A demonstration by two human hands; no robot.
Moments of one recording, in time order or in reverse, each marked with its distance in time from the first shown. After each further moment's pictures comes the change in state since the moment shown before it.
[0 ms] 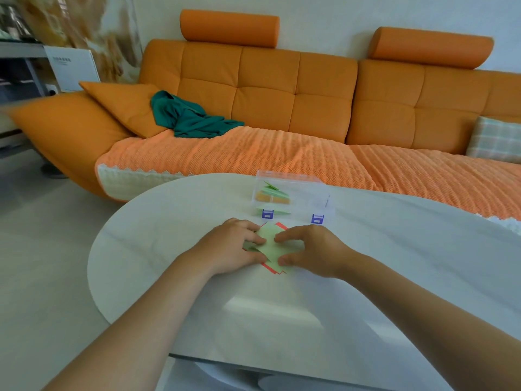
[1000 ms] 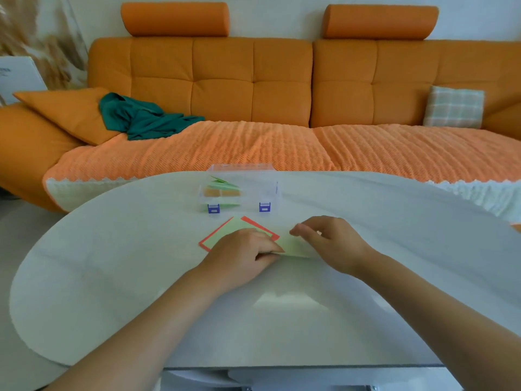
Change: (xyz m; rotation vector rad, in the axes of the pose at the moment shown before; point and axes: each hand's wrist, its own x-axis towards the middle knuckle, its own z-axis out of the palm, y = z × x) left_hand 0.014 0.113 0.052 -0.050 0.056 0.345; right_hand -0.076 0.098 -0.039 0.163 0.275 0.035
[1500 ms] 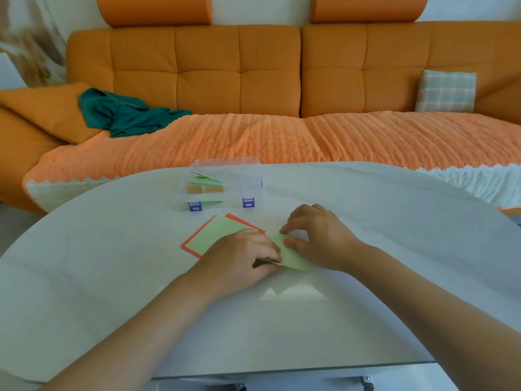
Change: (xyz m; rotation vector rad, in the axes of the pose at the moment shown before) left_hand 0.012 0.019 0.020 -0.004 -0.008 0.077; right_hand 0.007 0.030 0.000 -0.313 -0.030 -0.115
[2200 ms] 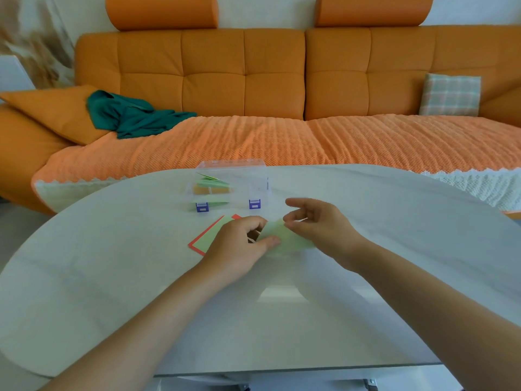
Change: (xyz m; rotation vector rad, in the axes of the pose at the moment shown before) left_hand 0.007 0.007 -0.012 -0.477 0.203 -0.416; right_hand -0.001 -0.034 -0.019 0.927 0.070 0.313
